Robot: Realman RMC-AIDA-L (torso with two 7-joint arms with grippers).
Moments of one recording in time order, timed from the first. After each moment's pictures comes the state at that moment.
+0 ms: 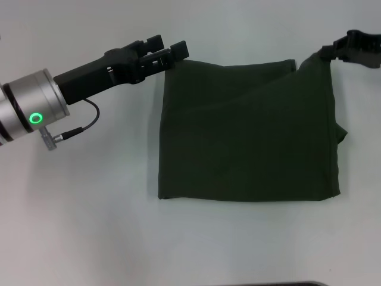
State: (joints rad) left arm -0.60 -2.16 0.55 0.43 1.83 1.50 -1.51; right arm 0.65 1.94 -0.61 -0.63 -2.28 -1.27 2.41
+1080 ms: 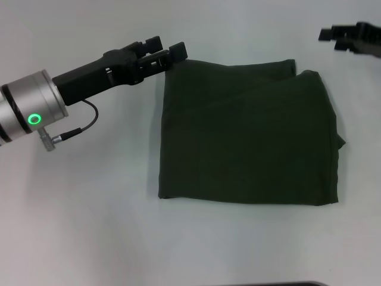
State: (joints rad) left arm -0.60 -2.16 0.55 0.43 1.83 1.50 -1.51; right arm 0.59 2.00 -0.57 -0.75 -2.22 -1.24 2.33
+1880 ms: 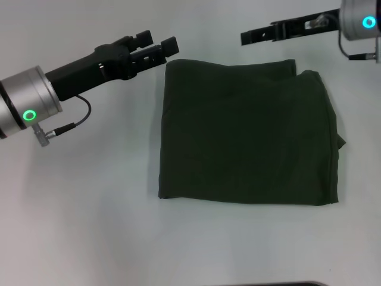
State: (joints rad) left arm -0.59 -2.16 0.54 0.45 1.83 1.47 -1.49; right arm 0.77 2.03 -0.90 -0.69 -2.22 -1.12 2.24
